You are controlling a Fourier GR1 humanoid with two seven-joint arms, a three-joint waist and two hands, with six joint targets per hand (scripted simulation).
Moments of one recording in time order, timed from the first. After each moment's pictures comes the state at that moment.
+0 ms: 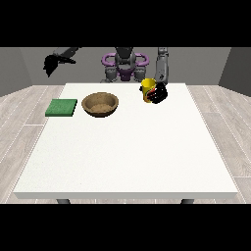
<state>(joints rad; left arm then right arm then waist) -0.43 0.10 0.12 -0.69 -0.22 0.43 -0.77 -0.17 -0.33 -0.31 -1.31 -0.22 0.37 -0.24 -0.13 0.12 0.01</state>
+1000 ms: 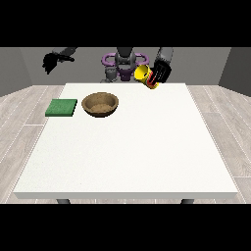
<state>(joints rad) -0.76 0.26 -0.16 -0.69 -0.75 0.50 0.00 -0.16 -0.34 -0.32 -1.14 -0.21 0.41 -0.26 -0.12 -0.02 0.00</state>
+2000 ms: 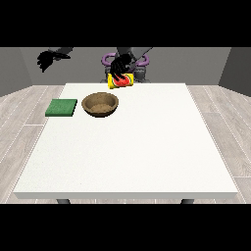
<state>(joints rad) -1.02 0.10 -0.68 -0.57 -1.47 0.21 0.38 -0.23 -0.39 -0.34 -1.03 -0.23 0.47 -0.28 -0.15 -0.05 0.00</state>
